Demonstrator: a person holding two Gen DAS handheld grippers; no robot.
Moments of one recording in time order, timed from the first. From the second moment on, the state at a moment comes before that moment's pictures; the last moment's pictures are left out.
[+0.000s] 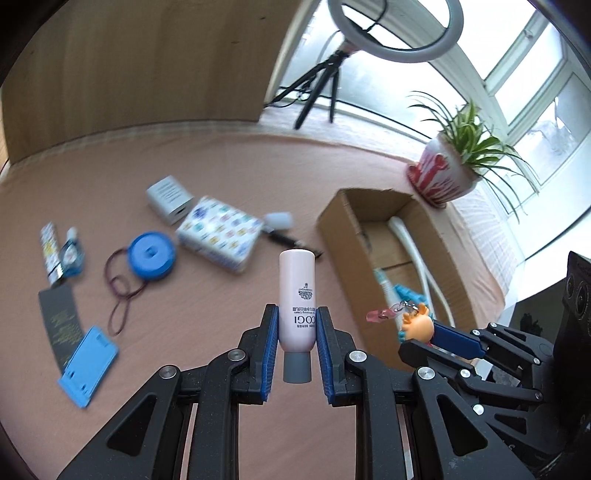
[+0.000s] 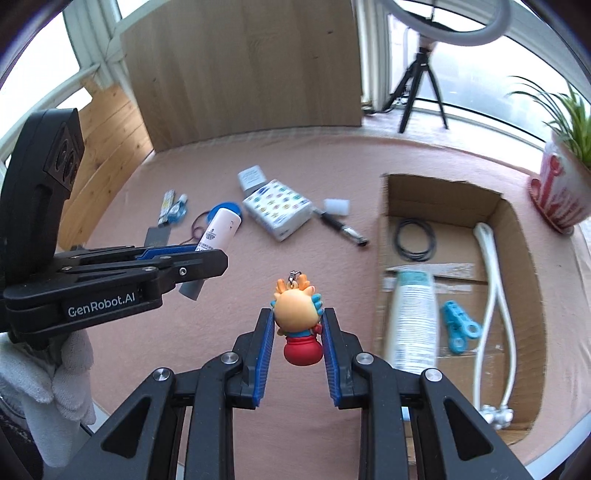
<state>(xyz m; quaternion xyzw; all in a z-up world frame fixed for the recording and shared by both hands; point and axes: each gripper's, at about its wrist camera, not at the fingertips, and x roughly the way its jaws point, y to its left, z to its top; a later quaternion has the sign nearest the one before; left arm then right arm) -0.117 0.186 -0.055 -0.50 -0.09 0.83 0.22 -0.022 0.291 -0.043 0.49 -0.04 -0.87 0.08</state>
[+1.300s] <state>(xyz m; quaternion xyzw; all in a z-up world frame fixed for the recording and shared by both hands) -0.213 0.380 -0.089 -0.54 -0.02 0.80 0.27 -0.027 0.423 -0.058 0.49 -0.12 -0.86 0.02</state>
